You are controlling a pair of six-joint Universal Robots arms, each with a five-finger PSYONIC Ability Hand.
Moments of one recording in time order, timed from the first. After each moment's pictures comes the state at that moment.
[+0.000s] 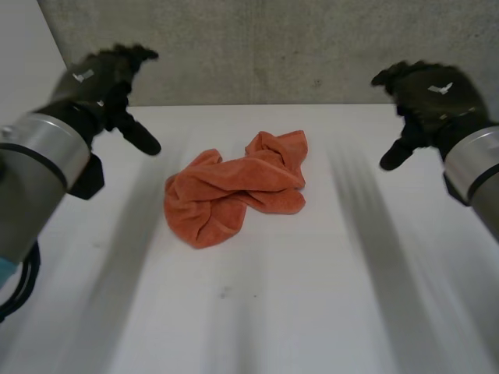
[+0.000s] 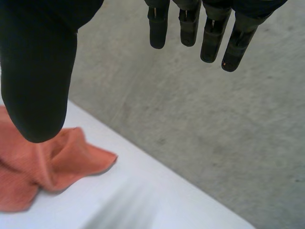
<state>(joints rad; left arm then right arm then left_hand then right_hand) 4.30 -1.65 -1.43 3.11 -1.59 3.03 1.89 -1.50 1.52 -0.02 1.49 2.93 0.18 0.16 0.17 0.17 0.03 0.21 0.22 0.22 0.23 0.07</state>
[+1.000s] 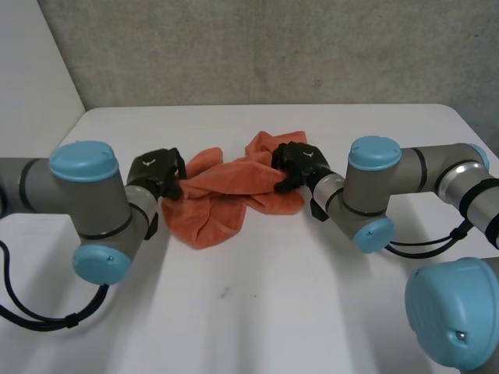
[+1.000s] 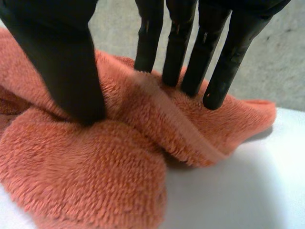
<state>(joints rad) 4.30 -2.26 -1.32 3.37 -1.62 3.03 2.05 -0.37 0.55 -0.02 1.32 3.30 1.14 1.20 1.21 1.21 1.00 0.78 0.91 0.90 0.90 0.70</state>
